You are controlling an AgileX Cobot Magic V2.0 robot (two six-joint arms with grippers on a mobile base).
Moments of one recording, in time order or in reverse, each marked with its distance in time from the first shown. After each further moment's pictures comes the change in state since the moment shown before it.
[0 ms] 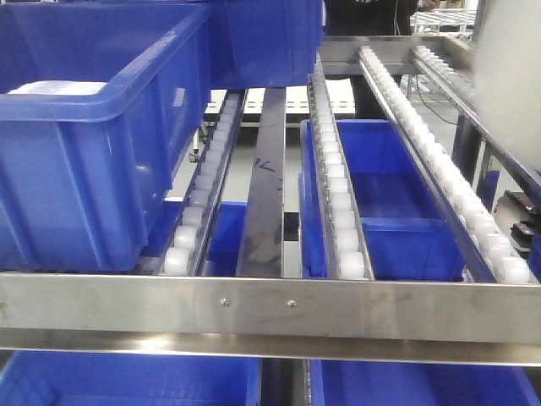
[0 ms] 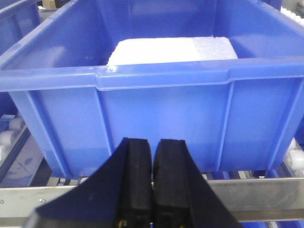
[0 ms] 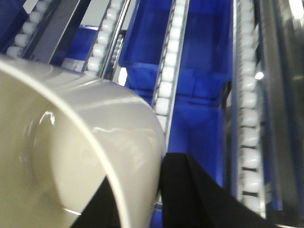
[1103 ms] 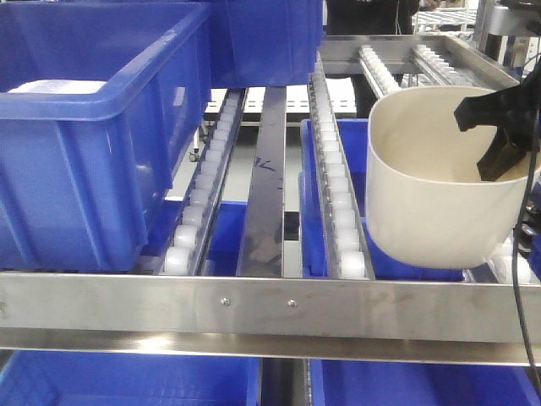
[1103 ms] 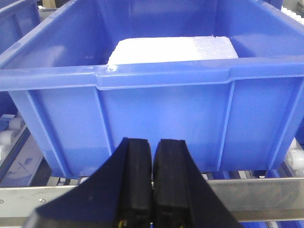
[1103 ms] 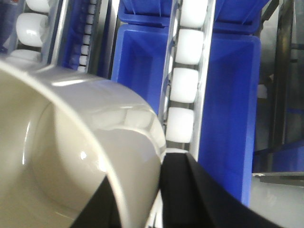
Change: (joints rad) left arm 0.000 0.000 0.000 0.000 0.000 0.000; right arm 0.002 0.809 -0.220 0.060 -0.249 0.000
